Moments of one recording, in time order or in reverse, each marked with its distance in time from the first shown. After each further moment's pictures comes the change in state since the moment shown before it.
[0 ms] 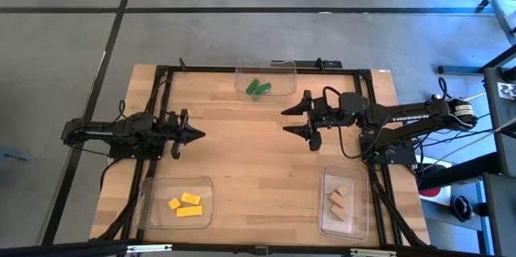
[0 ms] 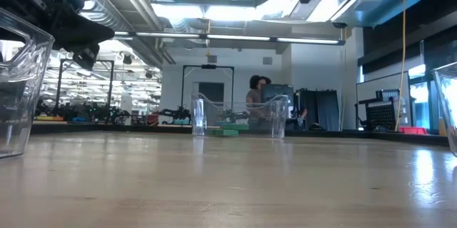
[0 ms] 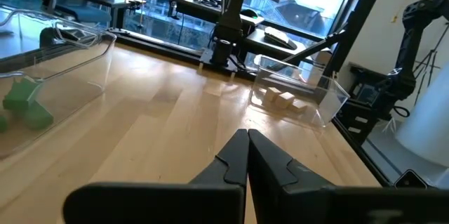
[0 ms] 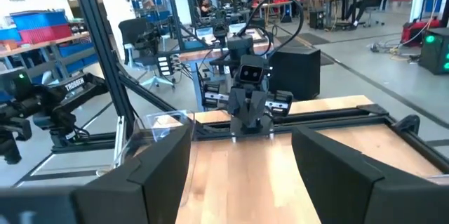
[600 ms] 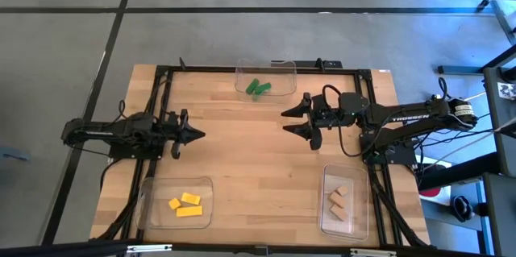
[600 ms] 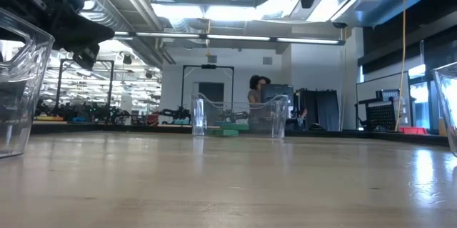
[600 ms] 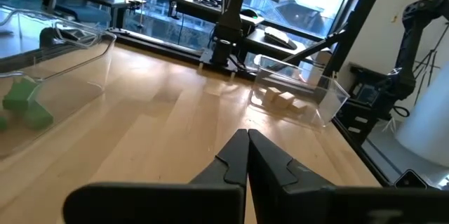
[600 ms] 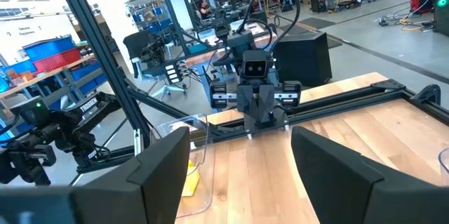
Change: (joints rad) left arm 0.000 0.000 0.000 -0.001 0.000 0.000; right arm 0.001 0.000 0.000 -0.007 0.000 0.173
